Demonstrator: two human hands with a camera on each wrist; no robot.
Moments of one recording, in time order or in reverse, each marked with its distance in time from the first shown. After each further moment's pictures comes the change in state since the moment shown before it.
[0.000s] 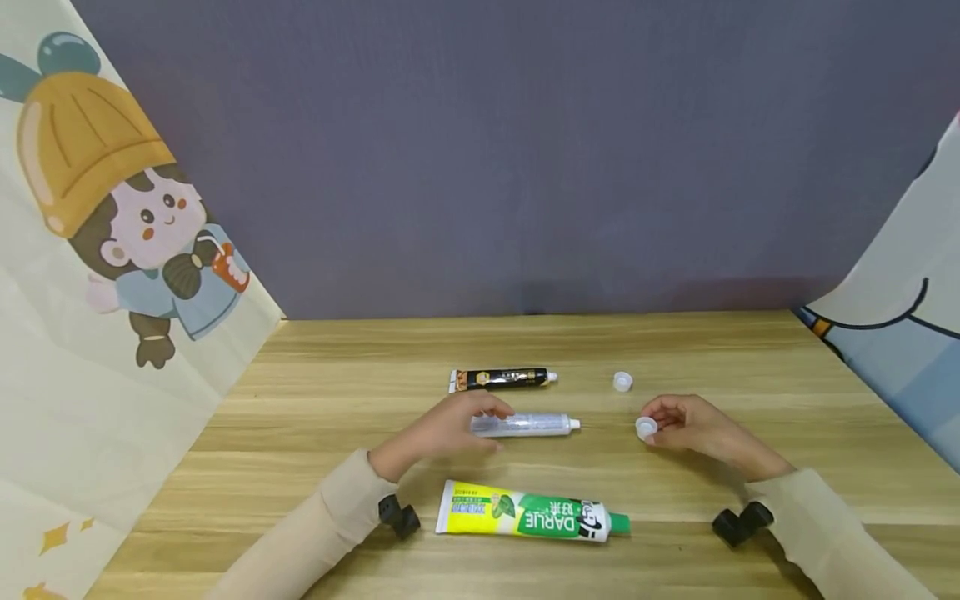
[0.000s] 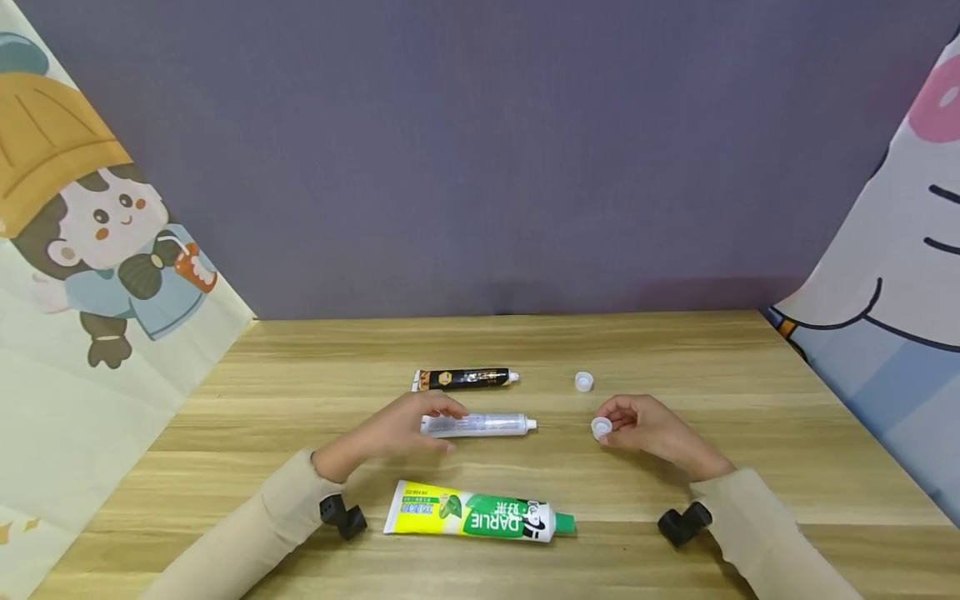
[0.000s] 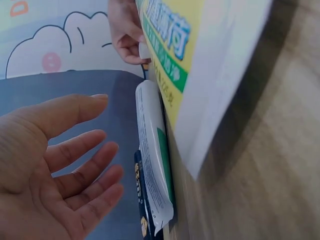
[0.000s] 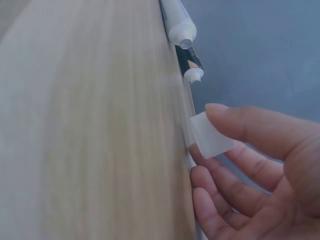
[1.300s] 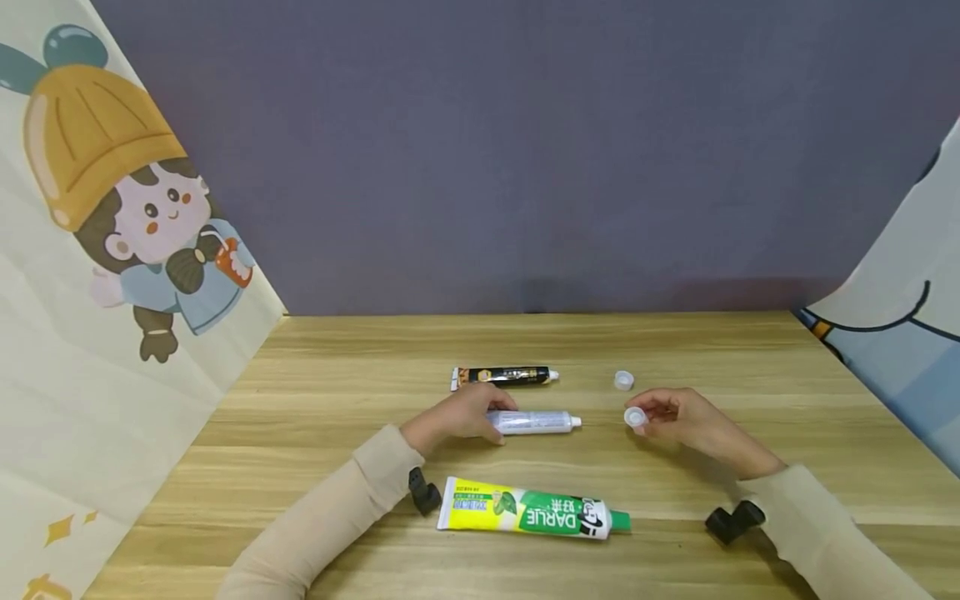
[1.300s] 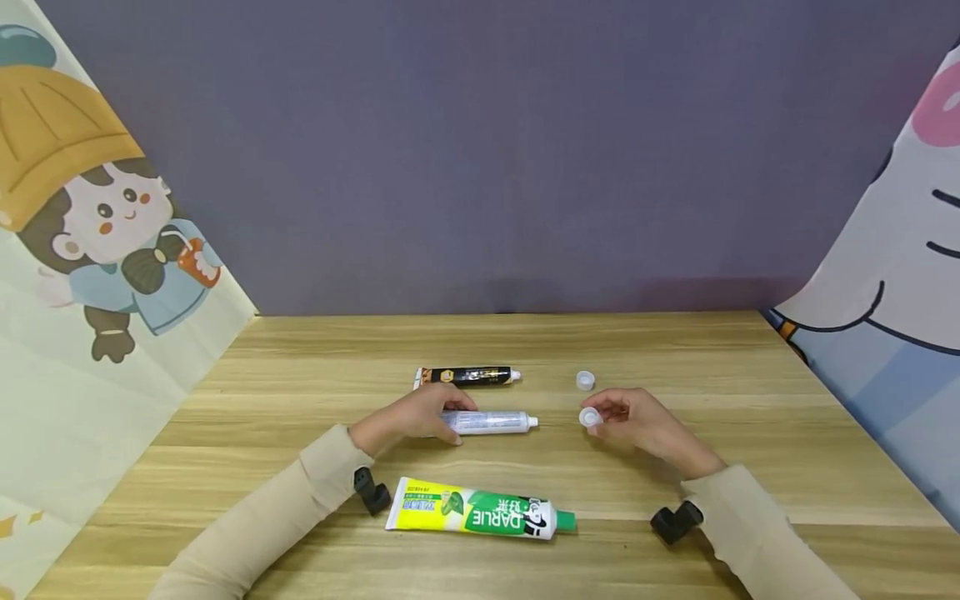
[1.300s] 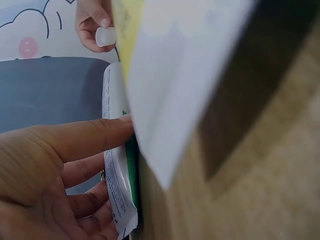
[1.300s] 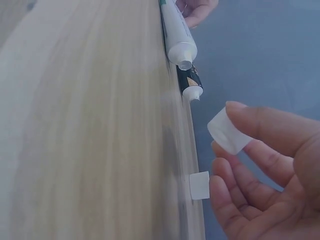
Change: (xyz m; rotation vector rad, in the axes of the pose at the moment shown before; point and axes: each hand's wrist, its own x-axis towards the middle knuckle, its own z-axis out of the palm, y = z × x) left_hand 0.032 -0.018 0.010 0.015 -0.065 -0.222; right_hand 0.006 -0.015 0.007 -0.055 0.062 -0.072
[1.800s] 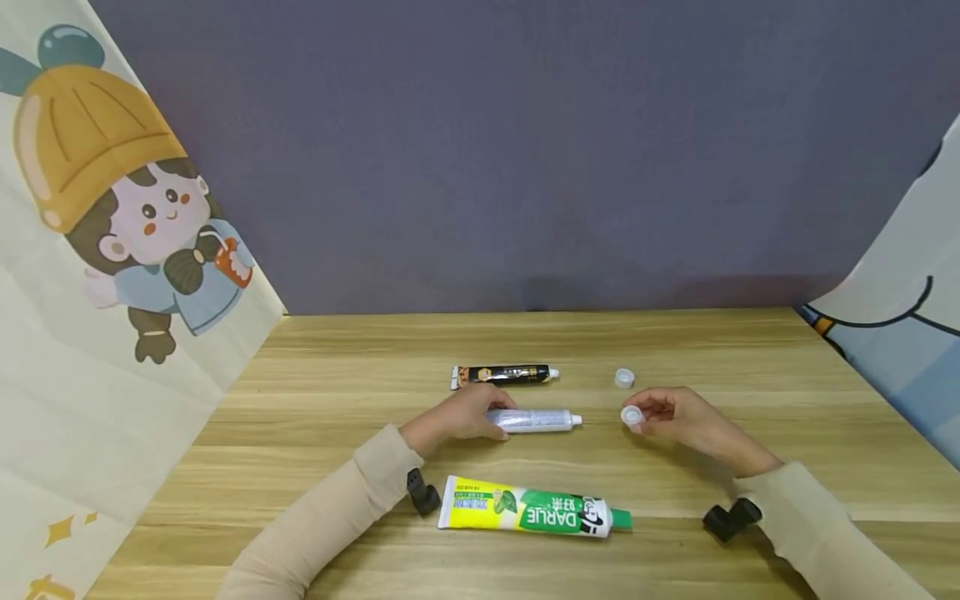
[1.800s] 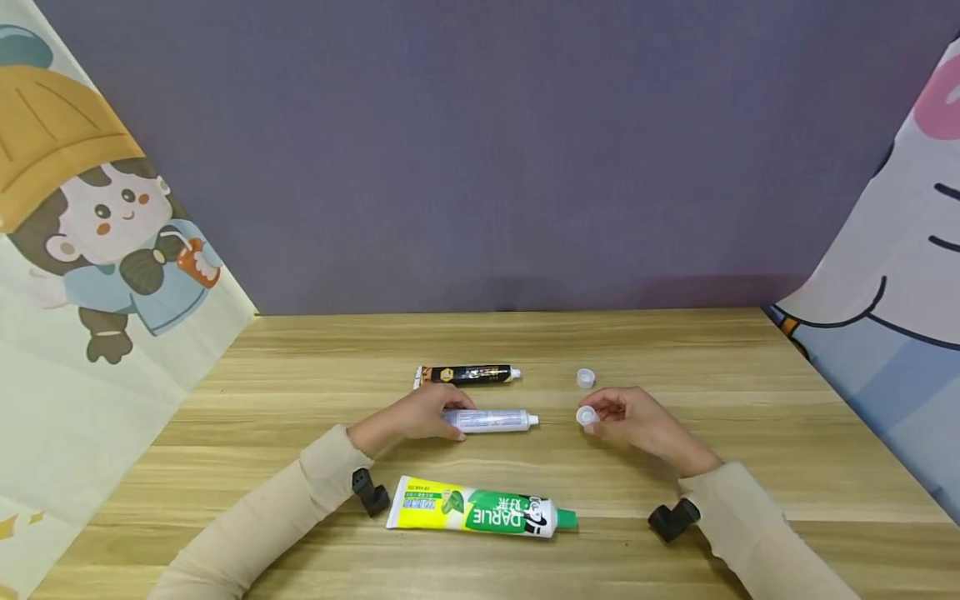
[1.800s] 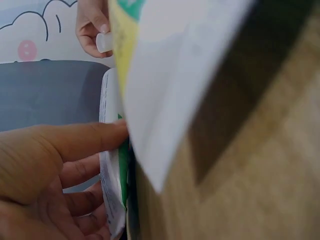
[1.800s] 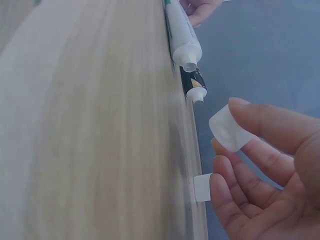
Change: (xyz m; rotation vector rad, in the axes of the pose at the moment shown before) left_hand 0.000 0.002 0.001 0.081 0.005 0.025; right_hand 0.003 0.003 0.003 0.003 -0.008 0.010
